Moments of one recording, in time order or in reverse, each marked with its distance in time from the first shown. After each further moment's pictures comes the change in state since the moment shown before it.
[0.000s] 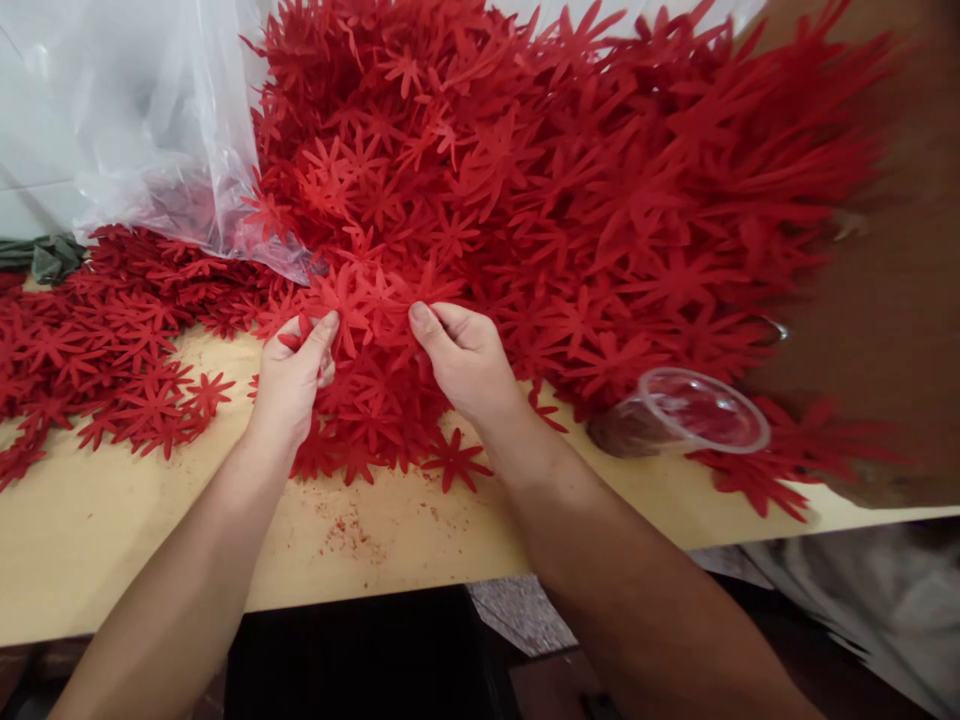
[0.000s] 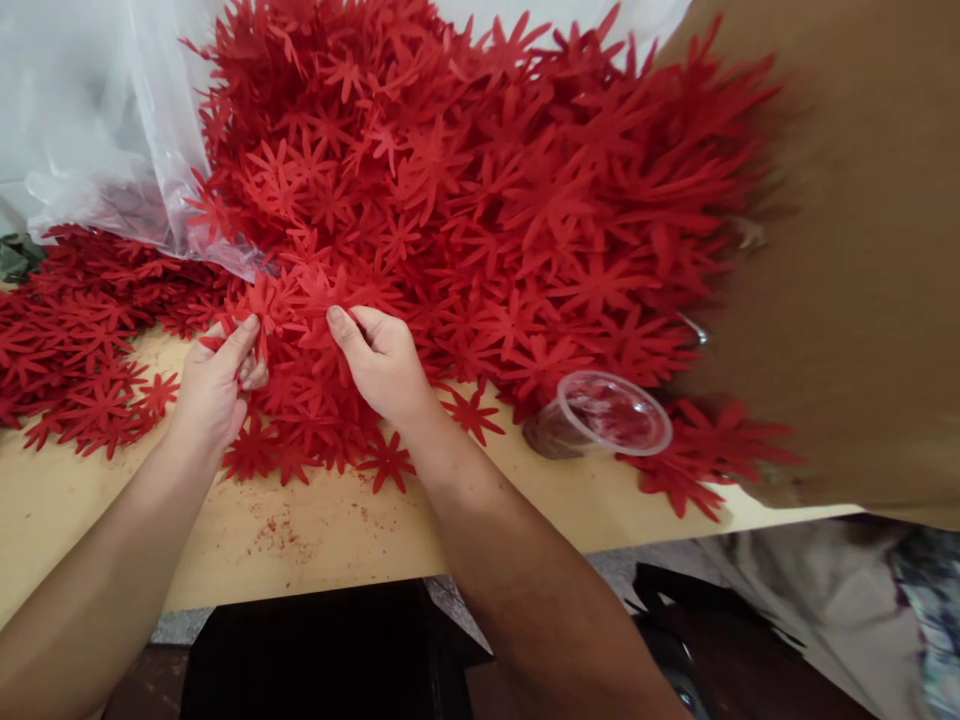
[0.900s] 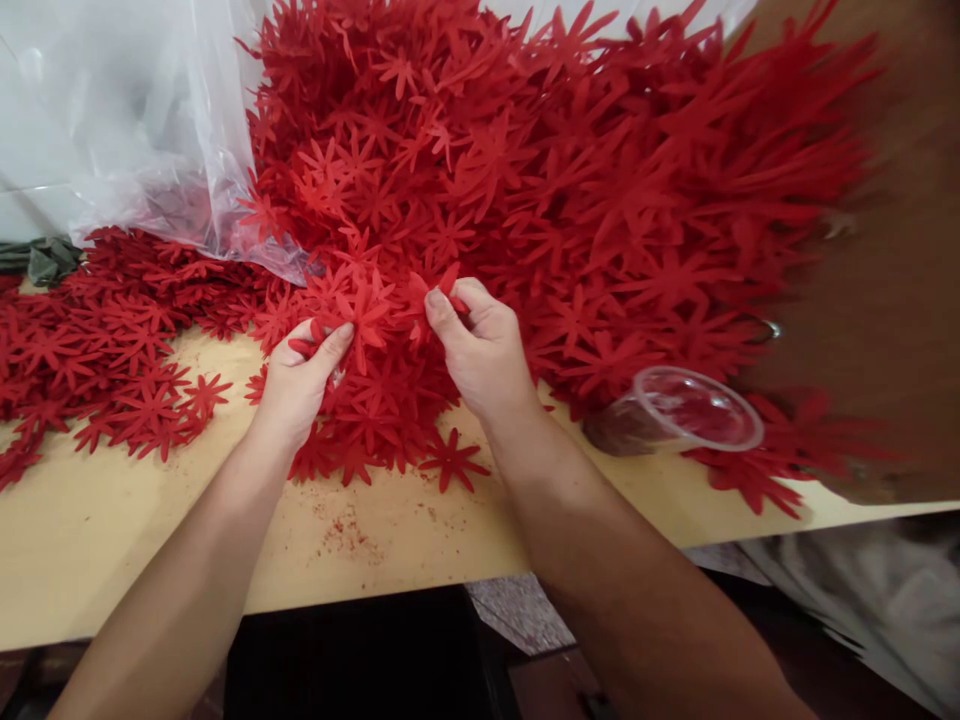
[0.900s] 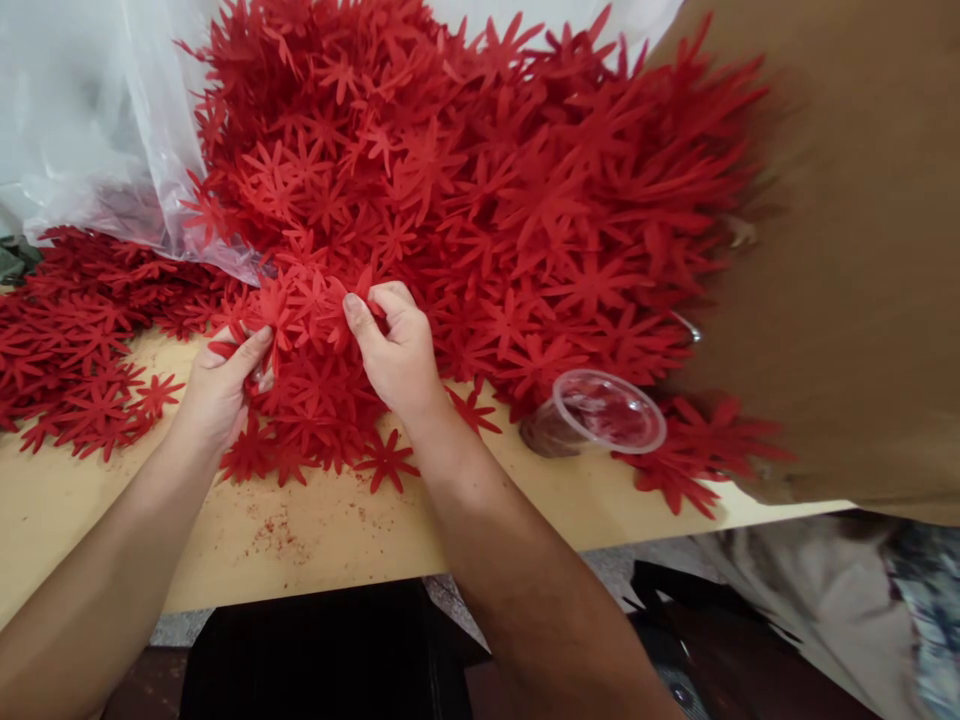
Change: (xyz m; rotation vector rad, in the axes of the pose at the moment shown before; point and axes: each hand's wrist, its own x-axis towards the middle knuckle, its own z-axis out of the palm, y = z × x) left_hand -0.004 -0.003 -0.001 0.090 -0.113 0.007; right_hand 0.007 0.005 -0.010 -0.110 0.188 -0.121
